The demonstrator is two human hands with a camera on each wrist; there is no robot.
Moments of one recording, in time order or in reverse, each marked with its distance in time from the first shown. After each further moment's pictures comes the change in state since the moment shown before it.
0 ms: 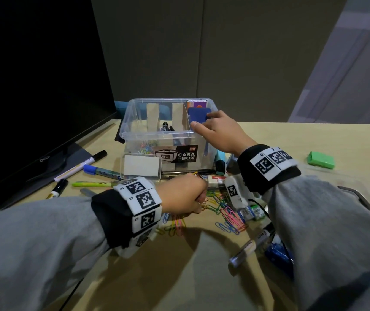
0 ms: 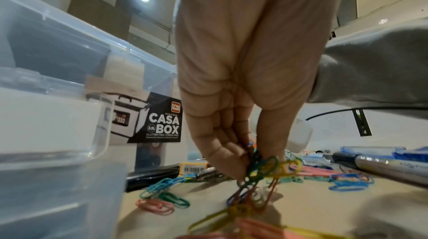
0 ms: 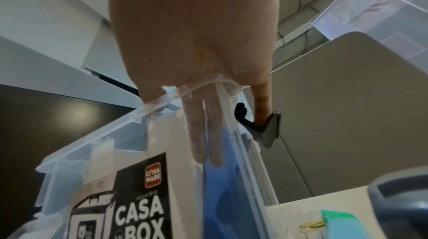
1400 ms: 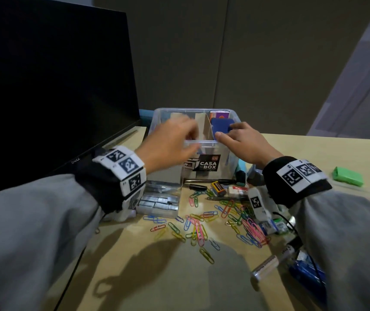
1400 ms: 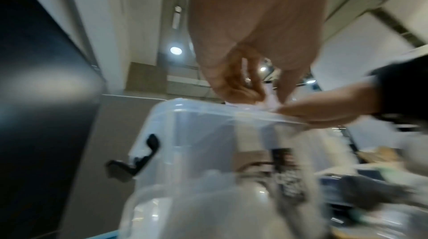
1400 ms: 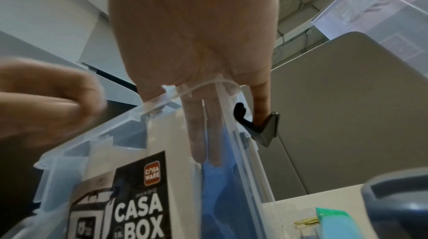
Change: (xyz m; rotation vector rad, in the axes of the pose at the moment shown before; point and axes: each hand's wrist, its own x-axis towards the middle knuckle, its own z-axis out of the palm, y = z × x) left_hand -0.032 -0.060 -0.073 0.039 0.706 0.007; right_hand -0.007 -0.009 -0.008 -0.023 -0.030 0.029
